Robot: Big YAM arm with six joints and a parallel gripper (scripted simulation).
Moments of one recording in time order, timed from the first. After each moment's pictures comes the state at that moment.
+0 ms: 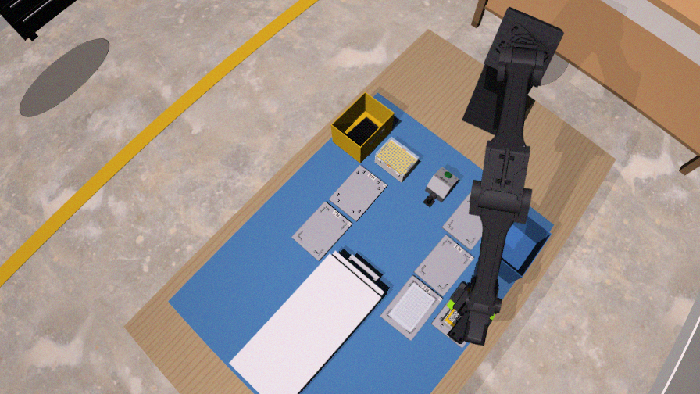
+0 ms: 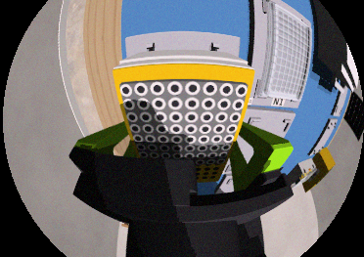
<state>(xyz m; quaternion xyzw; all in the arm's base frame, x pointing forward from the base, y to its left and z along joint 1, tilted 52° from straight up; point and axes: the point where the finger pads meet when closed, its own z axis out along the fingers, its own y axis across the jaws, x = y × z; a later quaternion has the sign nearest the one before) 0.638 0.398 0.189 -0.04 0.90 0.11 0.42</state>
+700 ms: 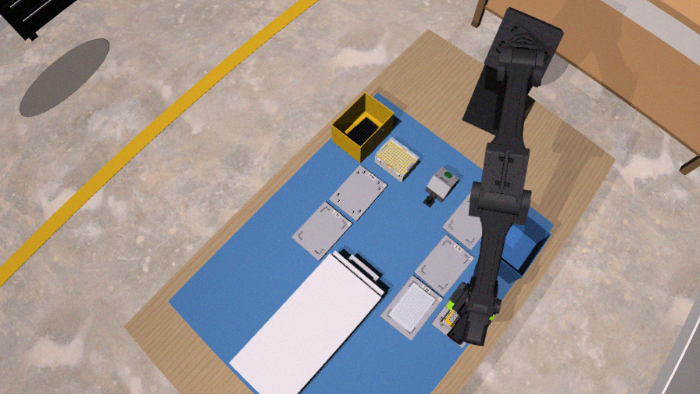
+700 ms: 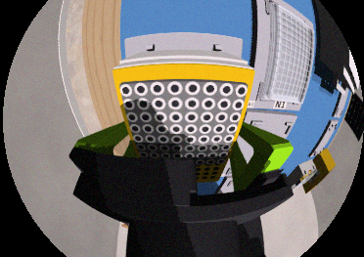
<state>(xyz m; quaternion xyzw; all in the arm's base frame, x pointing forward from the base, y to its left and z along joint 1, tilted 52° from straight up) 0.642 0.400 0.188 -0.04 0.90 0.11 0.42</state>
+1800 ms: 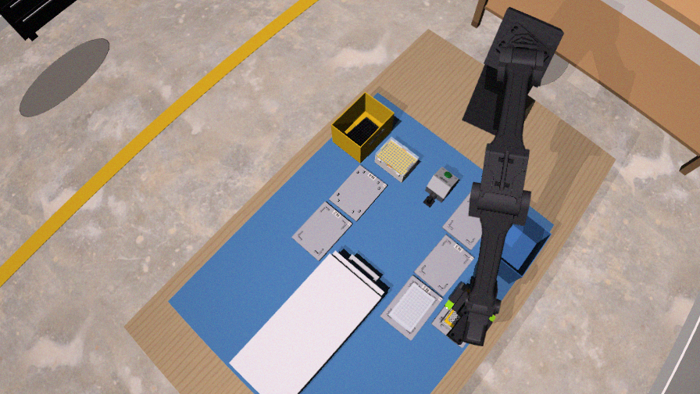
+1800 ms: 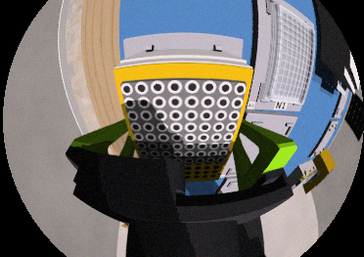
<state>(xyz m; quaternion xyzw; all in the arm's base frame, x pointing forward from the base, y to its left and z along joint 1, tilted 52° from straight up) 0.644 0.400 0.187 -0.04 0.90 0.11 0.42</state>
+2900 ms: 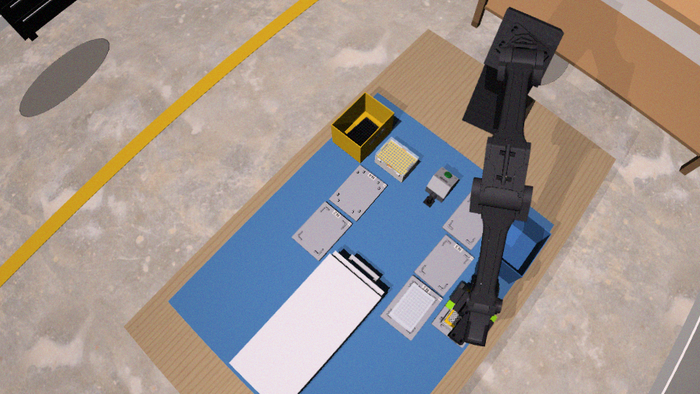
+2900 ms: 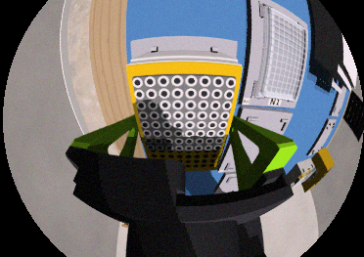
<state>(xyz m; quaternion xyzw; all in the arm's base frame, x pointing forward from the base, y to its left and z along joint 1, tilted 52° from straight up) 0.633 0.397 0.199 -0.04 0.90 0.11 0.43</state>
